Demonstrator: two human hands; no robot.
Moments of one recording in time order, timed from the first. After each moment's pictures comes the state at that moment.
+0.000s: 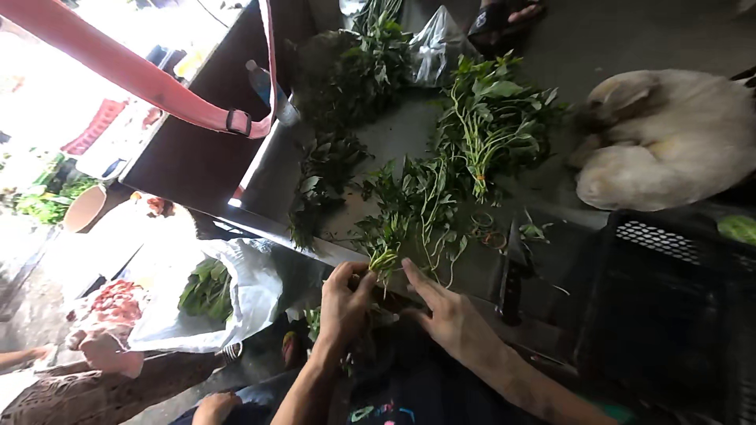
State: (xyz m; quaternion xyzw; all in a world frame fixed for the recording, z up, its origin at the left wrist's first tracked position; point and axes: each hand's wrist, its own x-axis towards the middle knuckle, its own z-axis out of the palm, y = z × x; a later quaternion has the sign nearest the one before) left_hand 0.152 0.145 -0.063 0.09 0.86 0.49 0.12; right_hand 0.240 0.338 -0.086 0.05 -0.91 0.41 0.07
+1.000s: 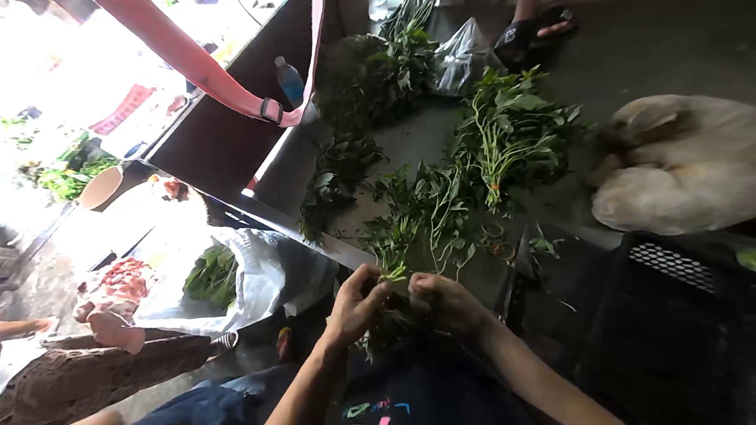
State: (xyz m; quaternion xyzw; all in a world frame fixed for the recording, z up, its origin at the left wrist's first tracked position) left_hand 0.164 0.138 -0.074 0.17 0.72 0.65 0.20; right_hand 0.208 0.358 -0.132 -0.03 -0.40 0.88 -0.25
